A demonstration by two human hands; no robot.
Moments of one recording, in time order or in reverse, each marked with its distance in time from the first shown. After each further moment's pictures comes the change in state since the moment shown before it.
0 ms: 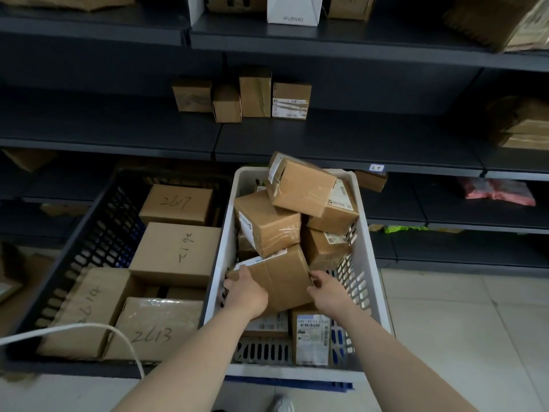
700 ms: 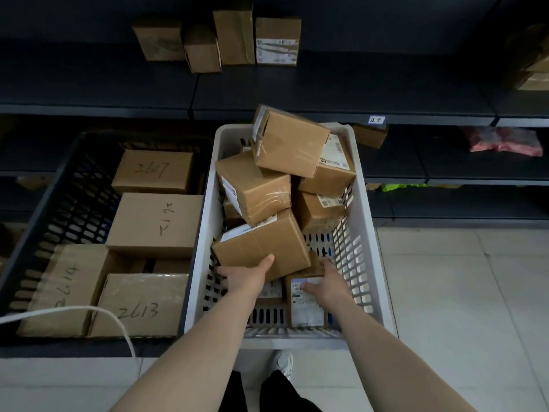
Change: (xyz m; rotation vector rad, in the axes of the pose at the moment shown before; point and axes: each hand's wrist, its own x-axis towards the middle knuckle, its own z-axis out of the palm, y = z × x) left_hand 0.020 -0.011 0.053 -0.712 0.041 -0.374; right_hand 0.004 0.056 0.028 -0.003 0.029 0.256
